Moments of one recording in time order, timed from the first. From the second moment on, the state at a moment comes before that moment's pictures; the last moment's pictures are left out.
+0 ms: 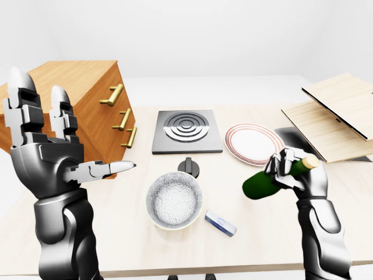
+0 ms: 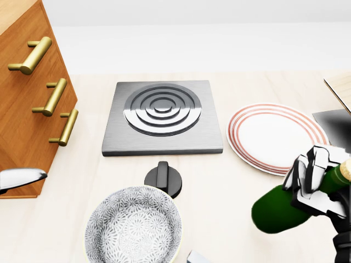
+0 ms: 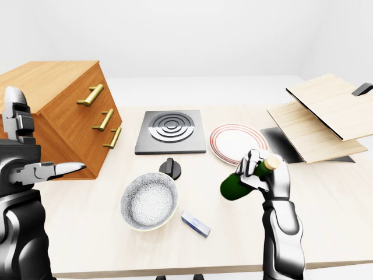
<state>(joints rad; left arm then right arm) -0.10 0.13 0.31 -0.68 -0.31 0.09 0.02 0.05 -0.12 -0.35 -0.32 0.19 0.09 0.22</state>
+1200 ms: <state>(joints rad) -0.11 0.13 0.30 -0.72 -0.30 0.09 0.03 -0.41 -0.25 -0.30 -0.81 0.17 0.09 0.21</state>
